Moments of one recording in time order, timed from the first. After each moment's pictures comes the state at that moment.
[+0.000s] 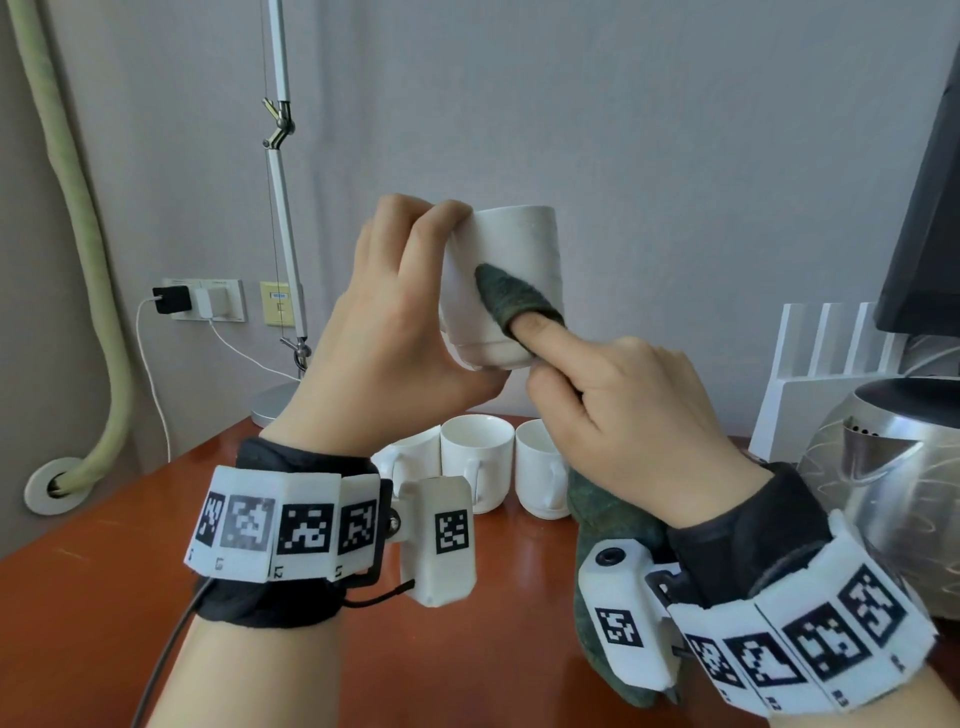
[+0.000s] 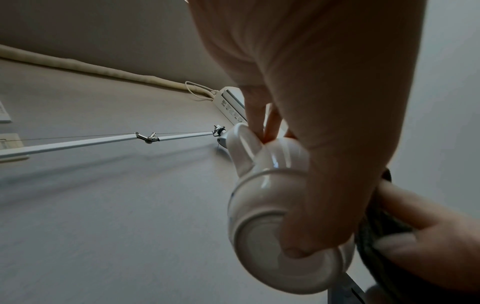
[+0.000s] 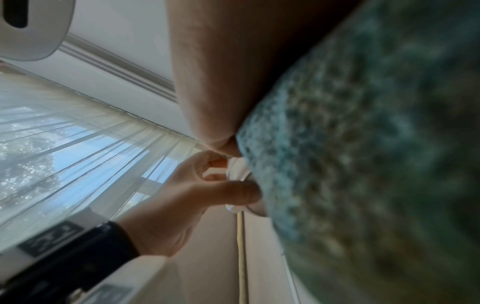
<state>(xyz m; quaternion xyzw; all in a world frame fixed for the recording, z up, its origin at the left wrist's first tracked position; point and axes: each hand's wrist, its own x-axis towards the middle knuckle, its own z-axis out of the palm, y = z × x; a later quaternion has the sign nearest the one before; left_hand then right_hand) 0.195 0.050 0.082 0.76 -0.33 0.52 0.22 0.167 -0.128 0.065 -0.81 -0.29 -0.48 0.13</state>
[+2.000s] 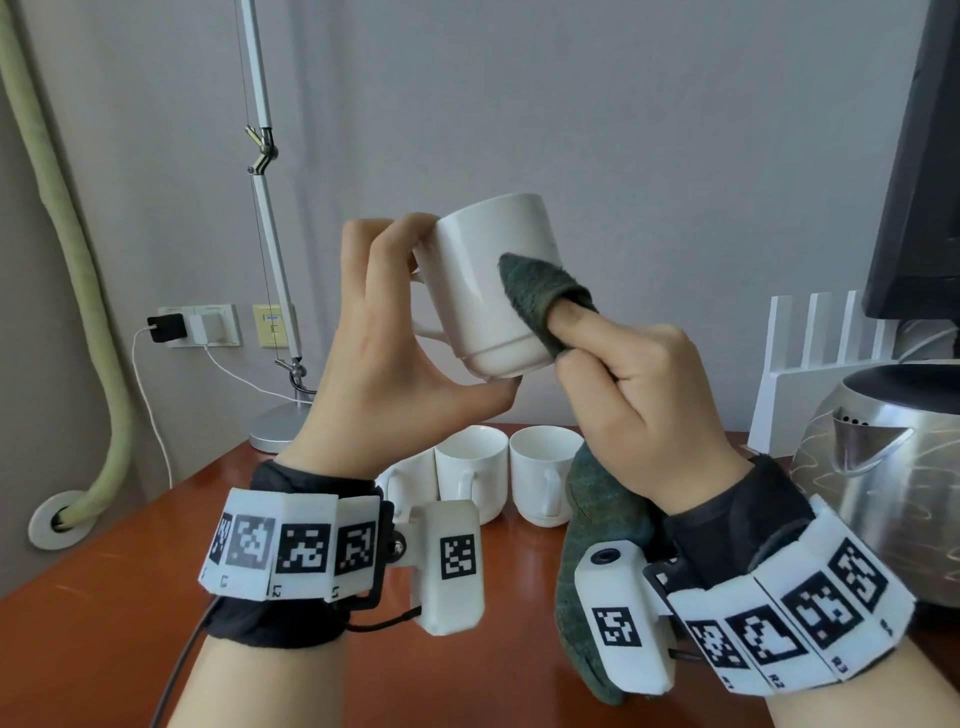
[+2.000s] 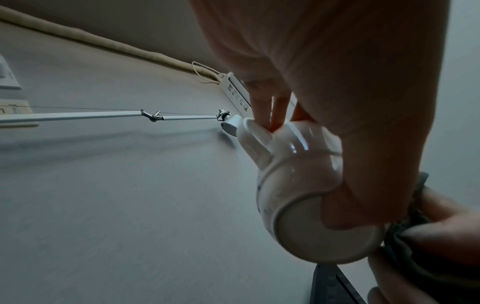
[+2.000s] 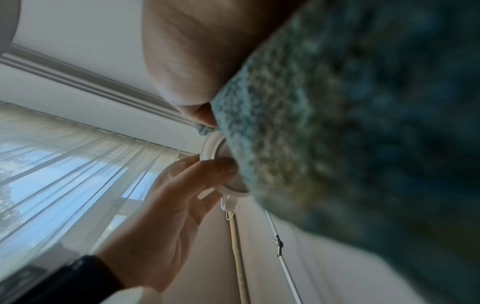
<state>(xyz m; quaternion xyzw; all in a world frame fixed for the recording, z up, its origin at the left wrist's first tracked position) 0.202 0.039 0.078 0.70 -0.37 0.53 0.31 0.174 -0.141 0.064 -0.71 -0.37 -0.49 0.34</state>
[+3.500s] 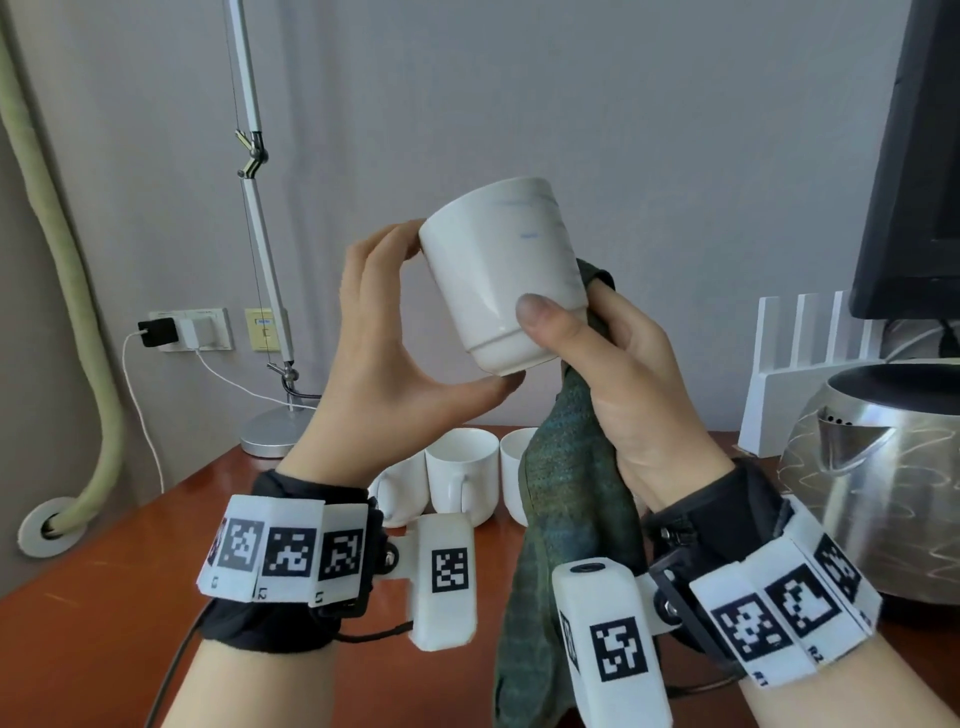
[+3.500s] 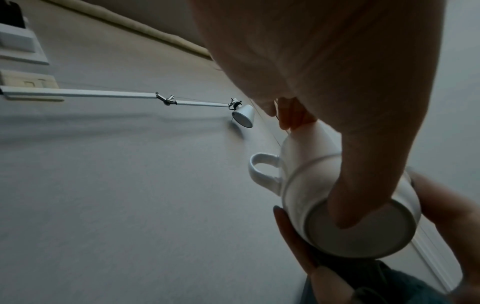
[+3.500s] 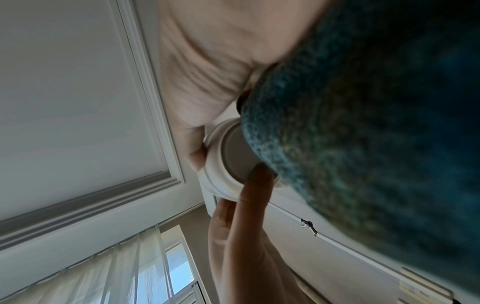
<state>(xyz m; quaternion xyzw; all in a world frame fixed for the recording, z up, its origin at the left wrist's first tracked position) 0.204 0.032 0.071 0.71 -0.36 0.48 0.37 0.178 -0.134 0.070 -0.56 -0.29 -0.23 0.74</state>
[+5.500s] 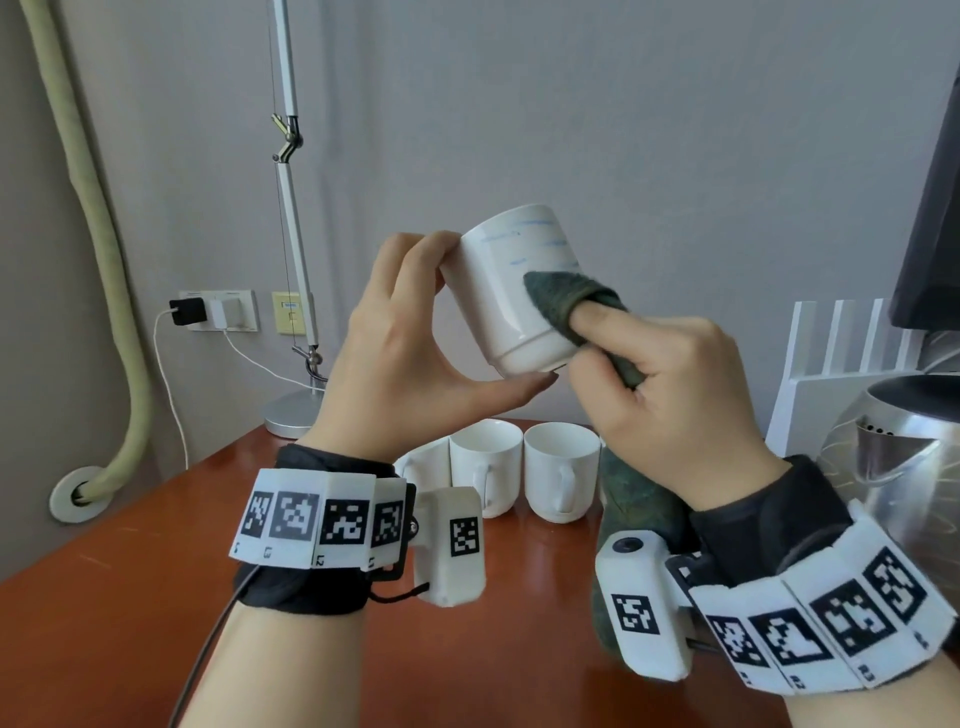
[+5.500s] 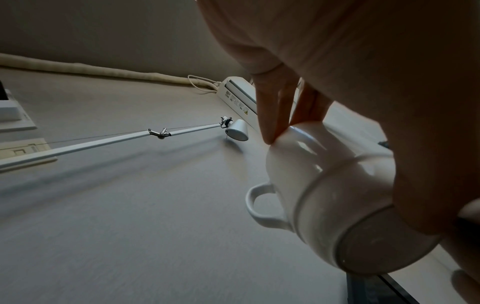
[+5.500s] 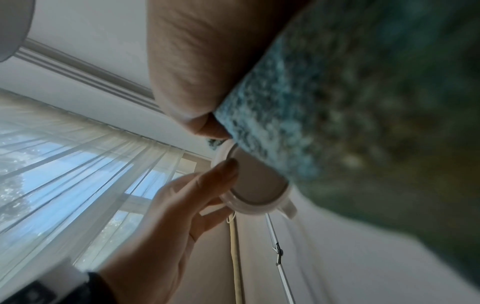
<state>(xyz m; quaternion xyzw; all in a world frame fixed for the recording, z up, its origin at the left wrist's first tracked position) 0.204 0.046 0.069 0.74 -0.31 0.53 0.29 0.172 -0.139 0.067 -0.73 -0.33 -0.55 0.25</state>
